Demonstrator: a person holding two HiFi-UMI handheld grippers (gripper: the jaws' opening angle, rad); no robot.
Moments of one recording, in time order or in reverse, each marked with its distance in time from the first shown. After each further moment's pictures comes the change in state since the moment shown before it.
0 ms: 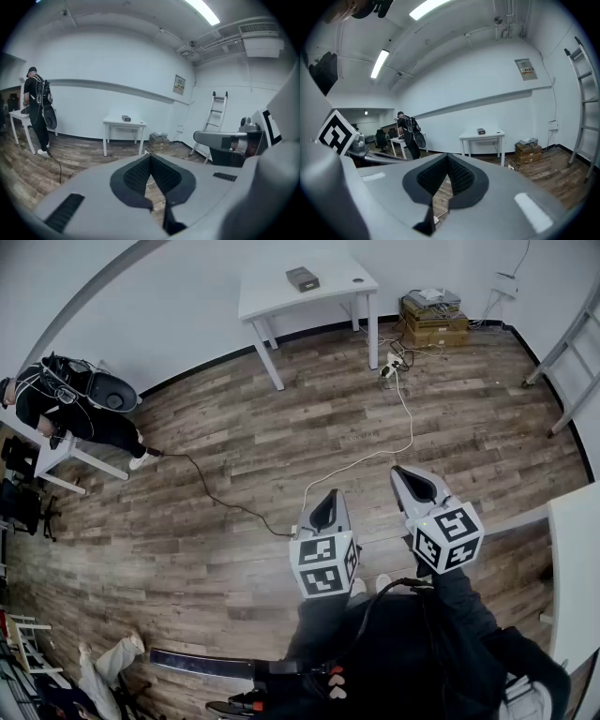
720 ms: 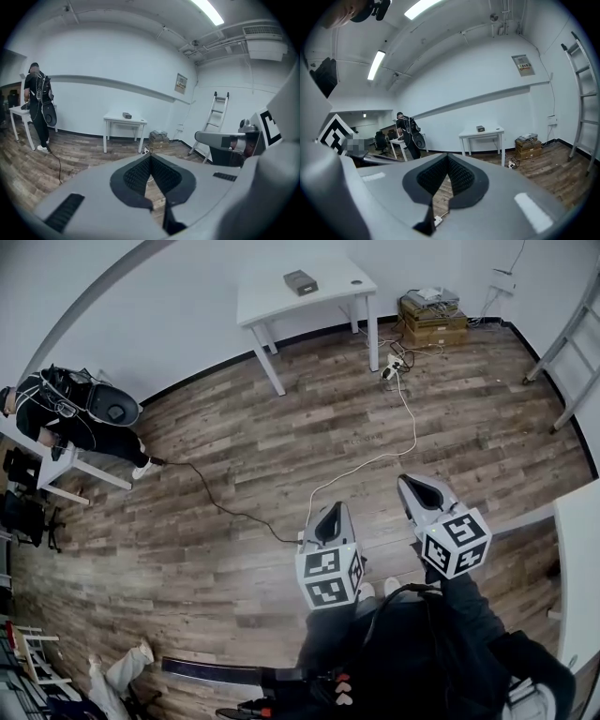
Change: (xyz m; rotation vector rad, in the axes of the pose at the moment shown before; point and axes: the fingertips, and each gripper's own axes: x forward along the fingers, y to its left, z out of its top) left arm 0.008 0.015 -0.005 -0.025 0.027 -0.007; right arm 0.014 -0.006 -0.007 0.045 0.015 -0.004
